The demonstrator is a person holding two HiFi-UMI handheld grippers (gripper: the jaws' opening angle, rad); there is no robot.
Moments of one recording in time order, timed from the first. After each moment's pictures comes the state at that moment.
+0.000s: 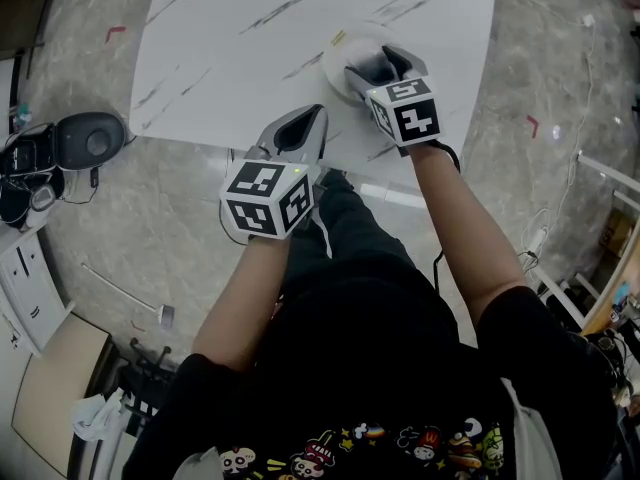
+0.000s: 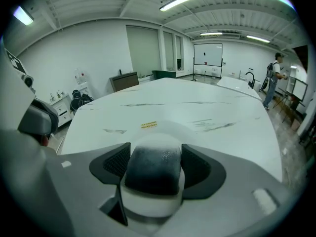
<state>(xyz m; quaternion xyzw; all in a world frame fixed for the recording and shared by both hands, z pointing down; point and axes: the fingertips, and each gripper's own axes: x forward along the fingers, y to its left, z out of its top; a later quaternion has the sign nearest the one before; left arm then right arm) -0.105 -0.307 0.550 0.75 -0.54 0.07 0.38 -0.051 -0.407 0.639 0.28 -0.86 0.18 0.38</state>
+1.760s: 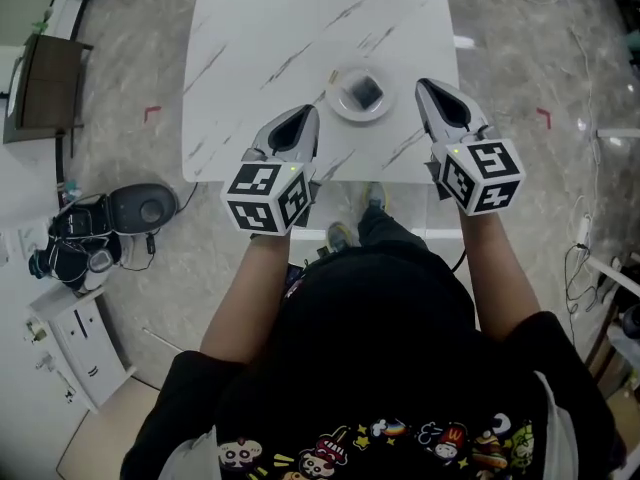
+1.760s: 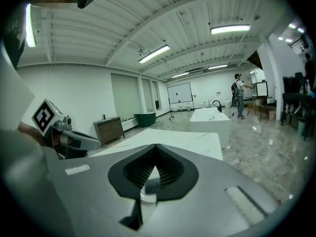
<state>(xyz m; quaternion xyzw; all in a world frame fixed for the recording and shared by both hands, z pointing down) -0.113 -0.317 0.429 0.81 -0.51 0.12 0.24 0.049 -0.357 0.418 0.43 -0.88 0.16 0.14</state>
